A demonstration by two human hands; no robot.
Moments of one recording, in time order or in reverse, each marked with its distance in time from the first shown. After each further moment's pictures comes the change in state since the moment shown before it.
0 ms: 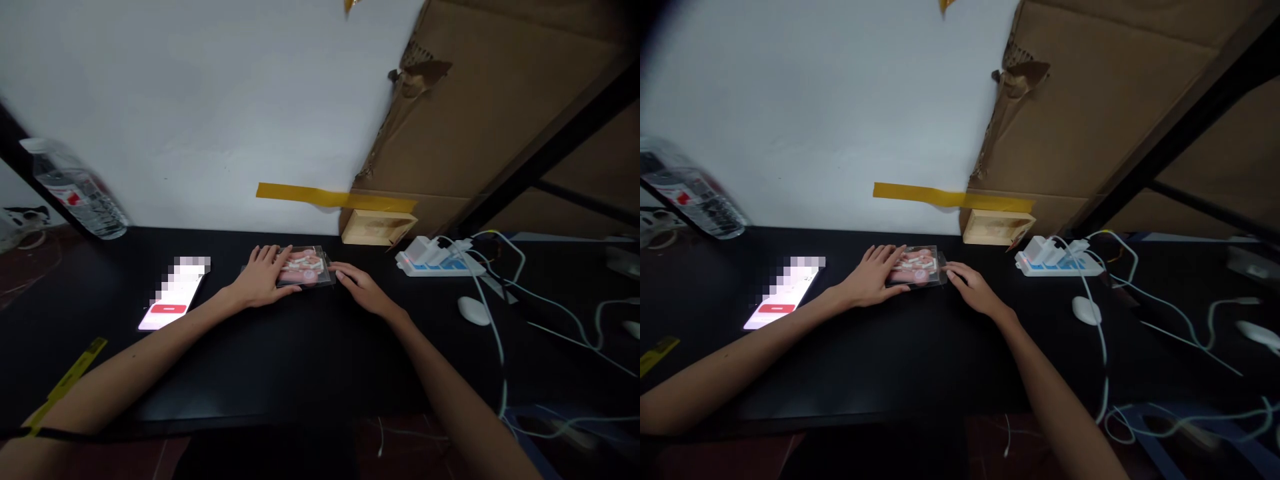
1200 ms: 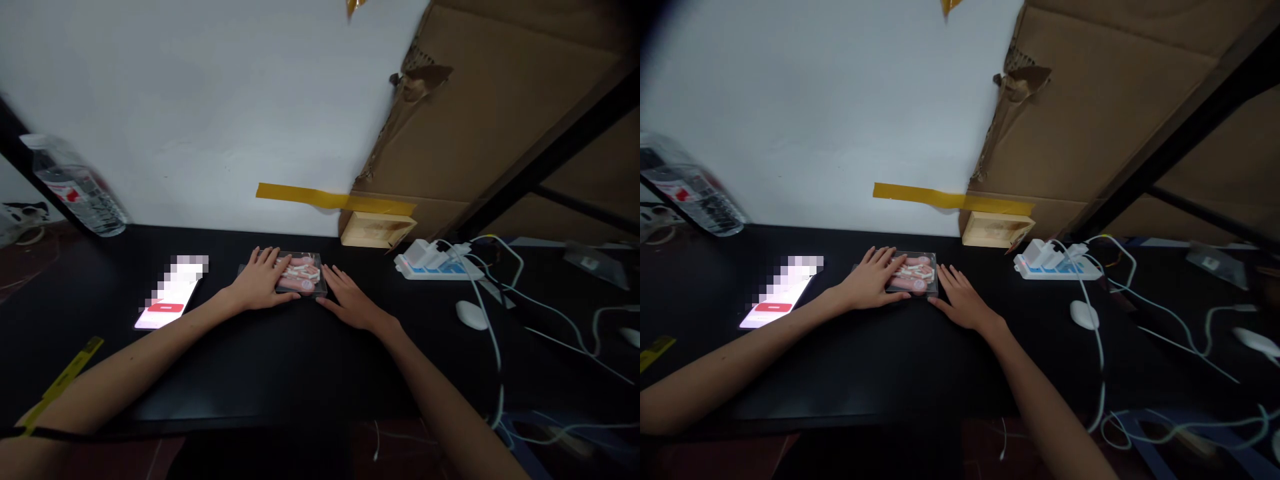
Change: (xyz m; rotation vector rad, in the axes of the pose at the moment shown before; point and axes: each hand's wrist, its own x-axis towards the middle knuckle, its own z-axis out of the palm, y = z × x) left_hand -0.002 0.007 0.003 0.047 -0.044 0.002; right_hand -0.010 -0.008 0.020 -0.440 -0.244 -0.036
